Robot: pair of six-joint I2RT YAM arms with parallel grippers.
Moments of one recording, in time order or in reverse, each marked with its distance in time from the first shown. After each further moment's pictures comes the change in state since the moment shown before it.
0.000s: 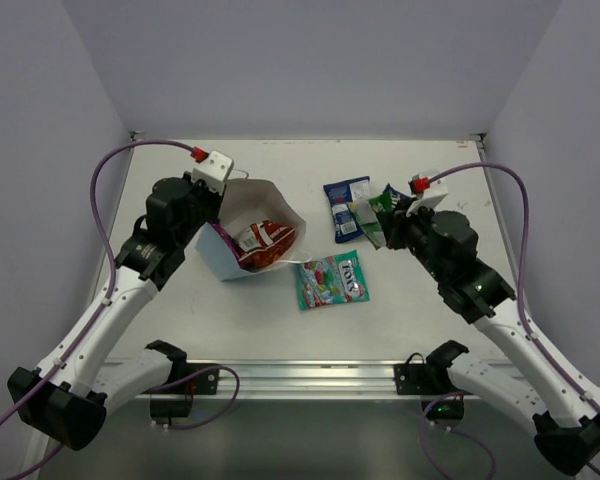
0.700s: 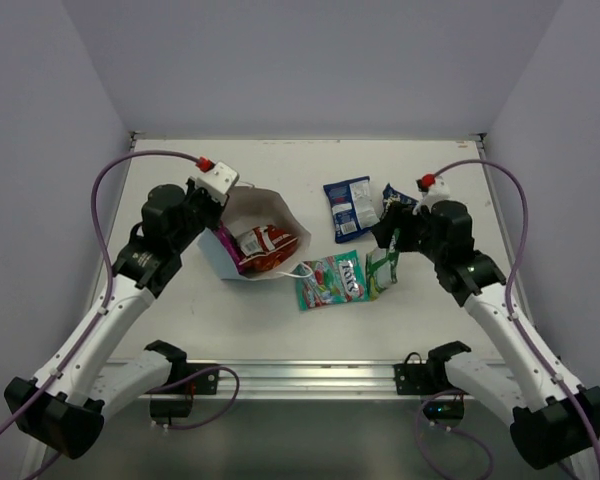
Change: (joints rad) left arm 0.000 -0.050 -0.040 0.015 0.126 0.097; right arm -0.312 0.101 -0.135 -0.091 -0.251 0.173
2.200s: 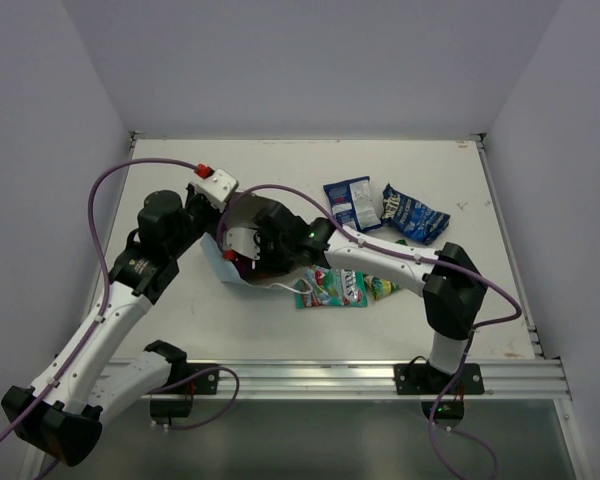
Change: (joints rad) left arm 0.000 -0.047 -0.032 0.001 0.070 0.003; right arm 0.730 0.911 0.703 -0.151 0.043 -1.015
